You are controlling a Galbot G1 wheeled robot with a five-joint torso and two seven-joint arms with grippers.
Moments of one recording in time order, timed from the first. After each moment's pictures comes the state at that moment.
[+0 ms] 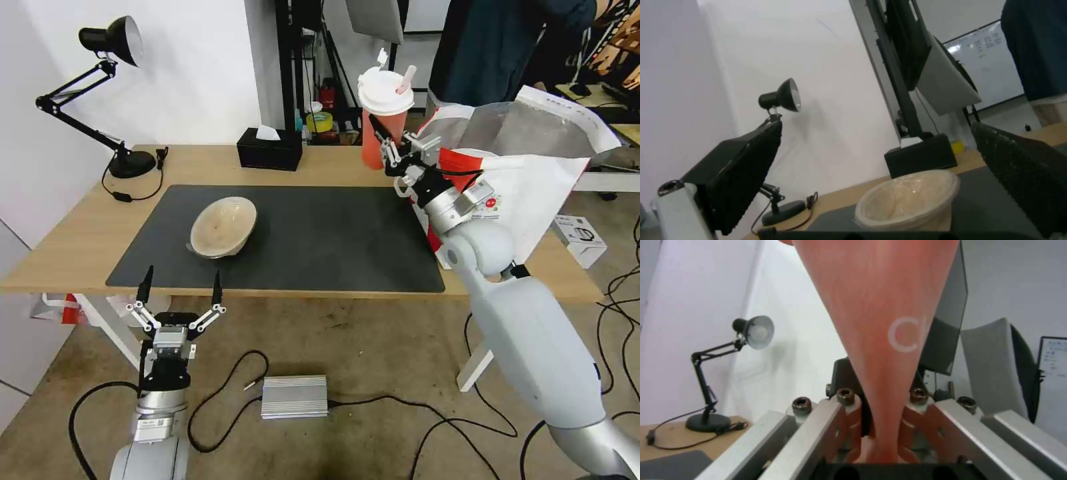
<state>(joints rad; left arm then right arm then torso) 1.63 -1.61 -0.75 -2.01 0.23 -0.67 0.02 -0.69 1.16 0.27 1.78 0.41 0.08 -0.23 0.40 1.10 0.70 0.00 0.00</state>
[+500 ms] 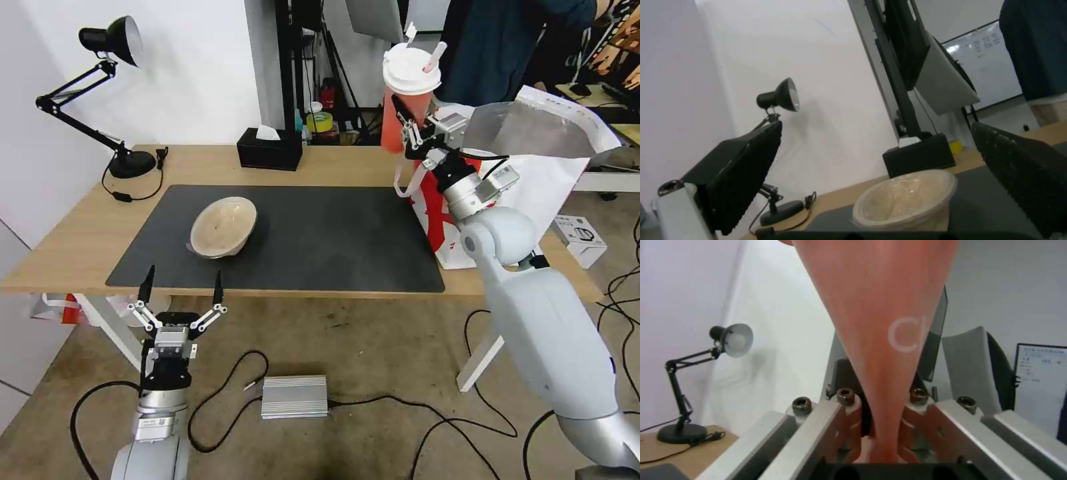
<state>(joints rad) 1.62 -1.61 -0.75 -2.01 0.23 -0.67 0.03 -0.67 1.15 0.31 1.77 0.43 0.07 -0.23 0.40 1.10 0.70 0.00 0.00</state>
